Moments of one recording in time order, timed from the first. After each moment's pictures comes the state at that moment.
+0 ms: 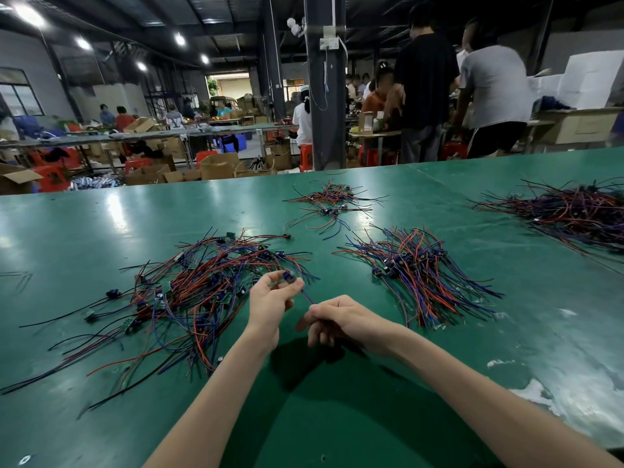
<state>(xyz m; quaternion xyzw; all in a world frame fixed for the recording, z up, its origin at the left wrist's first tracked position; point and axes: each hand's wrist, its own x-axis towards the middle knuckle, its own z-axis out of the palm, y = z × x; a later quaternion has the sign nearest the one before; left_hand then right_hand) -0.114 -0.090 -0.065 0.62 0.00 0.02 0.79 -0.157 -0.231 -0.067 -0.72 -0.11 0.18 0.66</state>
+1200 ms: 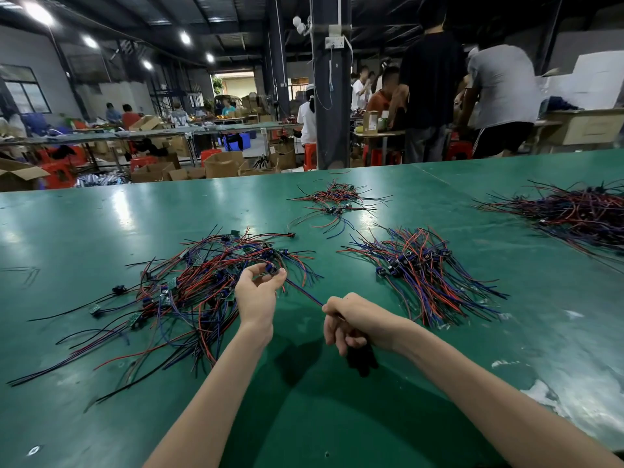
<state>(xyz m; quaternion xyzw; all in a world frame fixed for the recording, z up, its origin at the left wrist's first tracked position) -0.099 -0.075 -0.070 0.62 0.06 0.14 0.77 -0.158 -0.239 -0.057 -0.79 -0.05 0.22 0.58</state>
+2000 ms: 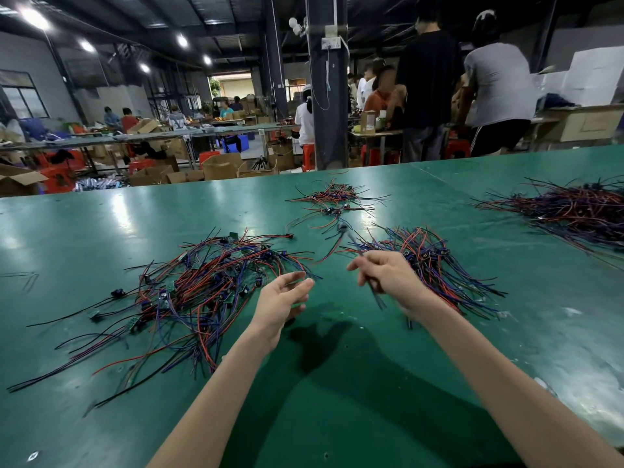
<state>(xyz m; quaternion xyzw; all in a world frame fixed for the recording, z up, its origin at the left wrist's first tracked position) -0.110 -0.086 -0.072 0.64 -0.03 -0.07 0.76 -0.138 -0.284 -0.034 -0.78 -0.03 -0.07 0.62</state>
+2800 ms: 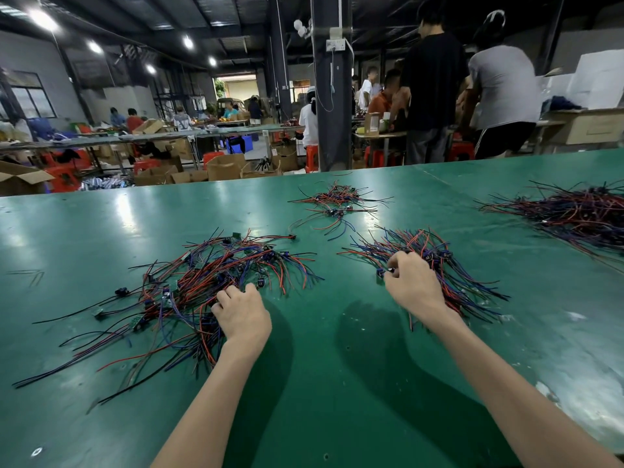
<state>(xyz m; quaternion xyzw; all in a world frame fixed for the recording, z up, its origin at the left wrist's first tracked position) -0.103 -0.053 -0.077 0.99 0.10 0.13 0.06 -0.130 -0.309 -0.051 -0.94 0.13 -0.19 0.24</state>
